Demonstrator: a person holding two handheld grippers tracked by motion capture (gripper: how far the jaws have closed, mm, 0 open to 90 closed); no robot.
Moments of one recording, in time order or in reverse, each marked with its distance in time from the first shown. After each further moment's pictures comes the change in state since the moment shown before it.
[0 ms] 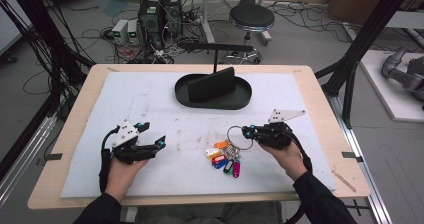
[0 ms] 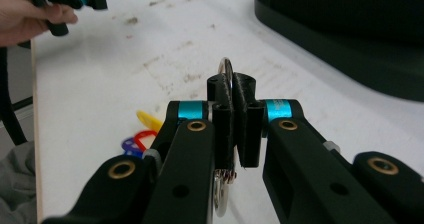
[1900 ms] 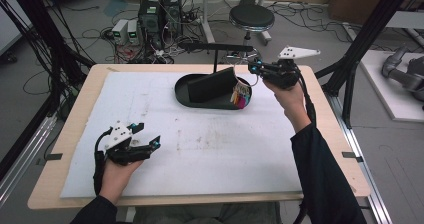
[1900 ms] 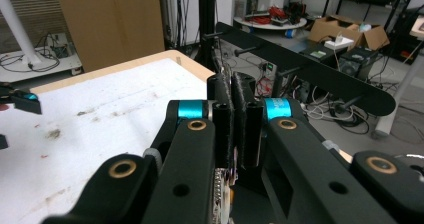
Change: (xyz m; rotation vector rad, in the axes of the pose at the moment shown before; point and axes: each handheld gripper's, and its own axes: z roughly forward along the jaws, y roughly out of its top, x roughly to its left) left arm 0.007 -0.003 -0.012 -0.022 0.015 -0.006; right arm -0.075 0.133 -0.014 -0.207 -0.154 -0.096
